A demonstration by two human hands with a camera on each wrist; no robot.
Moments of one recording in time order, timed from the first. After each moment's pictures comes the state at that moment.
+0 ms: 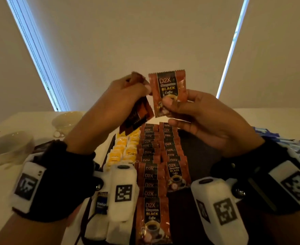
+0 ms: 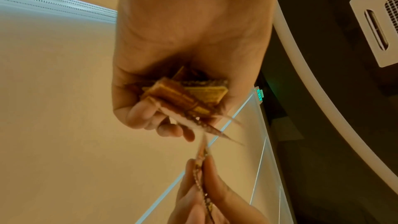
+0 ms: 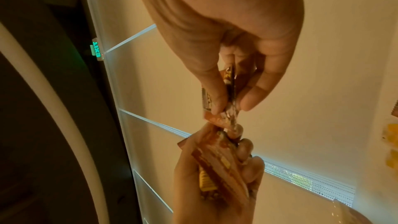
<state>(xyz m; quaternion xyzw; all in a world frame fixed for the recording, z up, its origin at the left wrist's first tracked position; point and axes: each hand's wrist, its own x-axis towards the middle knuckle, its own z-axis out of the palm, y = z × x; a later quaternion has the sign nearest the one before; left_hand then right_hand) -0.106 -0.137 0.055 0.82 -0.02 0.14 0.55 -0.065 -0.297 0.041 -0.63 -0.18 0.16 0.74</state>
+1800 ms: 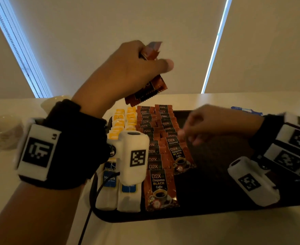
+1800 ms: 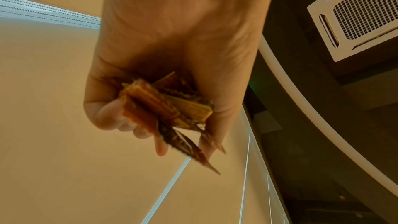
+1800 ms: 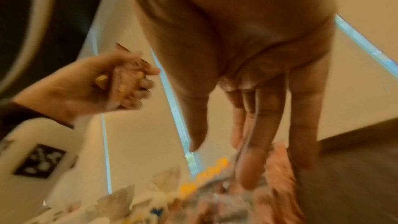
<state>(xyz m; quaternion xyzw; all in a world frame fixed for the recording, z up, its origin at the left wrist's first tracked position) -0.113 -0.134 0.060 0.88 -0.05 0.16 0.43 -0.067 -0.320 0.004 -0.93 -0.15 0.20 0.27</state>
